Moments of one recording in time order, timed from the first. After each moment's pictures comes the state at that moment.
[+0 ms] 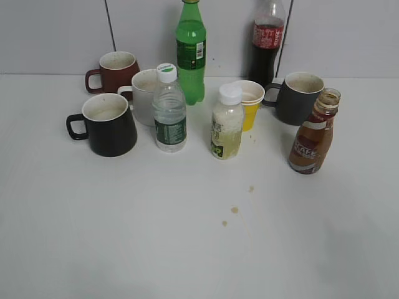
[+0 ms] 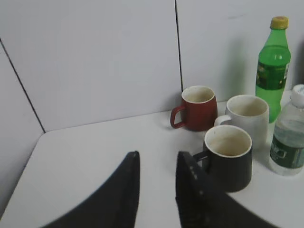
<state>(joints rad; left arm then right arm) -0.10 0.46 -0.45 0.01 0.26 0.07 0.06 0.26 -0.53 0.20 0.69 -0.11</state>
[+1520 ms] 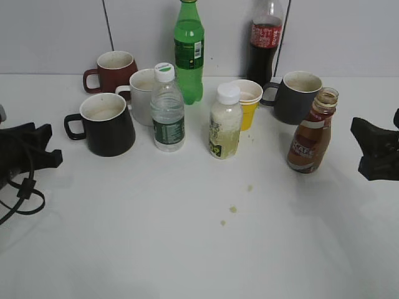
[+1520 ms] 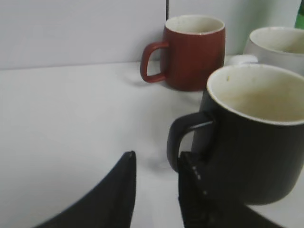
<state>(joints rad) -0.20 1.91 -0.37 -0.07 -1.20 -0.01 0.25 1.35 -0.15 0.08 -0.96 -0.11</state>
